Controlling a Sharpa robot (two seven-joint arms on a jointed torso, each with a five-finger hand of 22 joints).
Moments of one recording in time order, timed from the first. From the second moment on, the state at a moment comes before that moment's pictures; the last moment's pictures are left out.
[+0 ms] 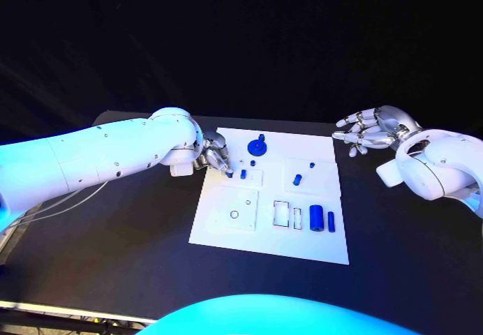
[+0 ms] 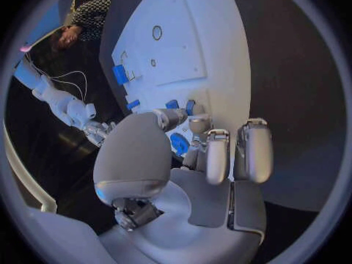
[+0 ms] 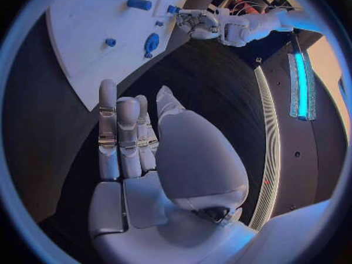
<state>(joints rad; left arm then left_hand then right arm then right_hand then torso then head) 1.27 -0.76 -0.04 1.33 -1.07 0.27 -0.44 1.21 -0.18 0.78 0.23 0.07 0.83 0.08 0.70 0.85 1.21 0.00 1.17 0.88 1.47 -0.05 1.55 1.31 0.07 1.42 0.06 1.45 1.31 1.38 -0.83 -0.20 1.43 -0.61 -0.41 -0.01 1.49 -0.07 0.07 0.29 0.06 0.76 0.18 0.25 0.41 0.98 0.10 0.80 0.53 1.34 0.01 0.92 0.77 0.17 1.14 0.11 0.51 0.78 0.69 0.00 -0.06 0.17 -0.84</state>
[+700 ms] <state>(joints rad) 1.26 -0.76 -0.04 1.33 -1.07 0.25 -0.43 1.21 -0.18 0.78 0.23 0.08 0.84 0.08 0.70 0.85 1.22 0.00 1.17 0.88 1.47 -0.05 1.55 1.31 0.07 1.42 0.05 1.45 1.31 1.38 -0.83 -0.20 1.43 -0.61 -0.41 -0.01 1.49 -0.07 0.07 0.29 0.06 0.76 0.18 0.25 0.41 0.98 0.10 0.80 0.53 1.34 0.01 0.92 0.77 0.17 1.14 0.11 0.51 0.78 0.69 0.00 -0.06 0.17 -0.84</state>
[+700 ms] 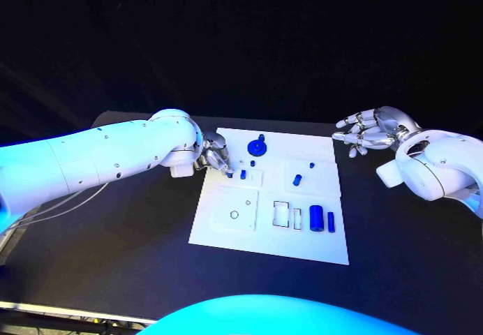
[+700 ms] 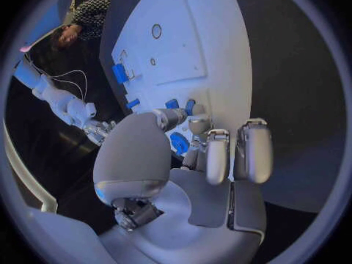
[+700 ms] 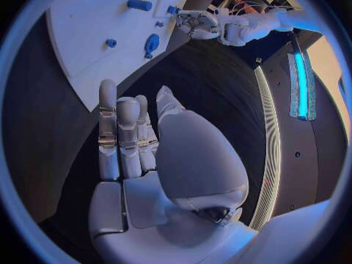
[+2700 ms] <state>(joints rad) 1.26 -0.71 -0.04 1.30 -1.06 0.26 -0.51 1.15 -0.19 0.78 0.24 0.15 0.86 0.07 0.71 0.87 1.23 -0.01 1.17 0.86 1.47 -0.06 1.55 1.31 0.07 1.43 0.05 1.45 1.31 1.38 -0.84 -0.20 1.43 -0.61 -0.41 -0.01 1.49 -0.07 0.07 0.29 0.06 0.76 0.18 0.25 0.40 0.98 0.10 0.80 0.52 1.34 0.01 0.92 0.77 0.17 1.14 0.12 0.50 0.78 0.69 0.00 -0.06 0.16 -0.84</state>
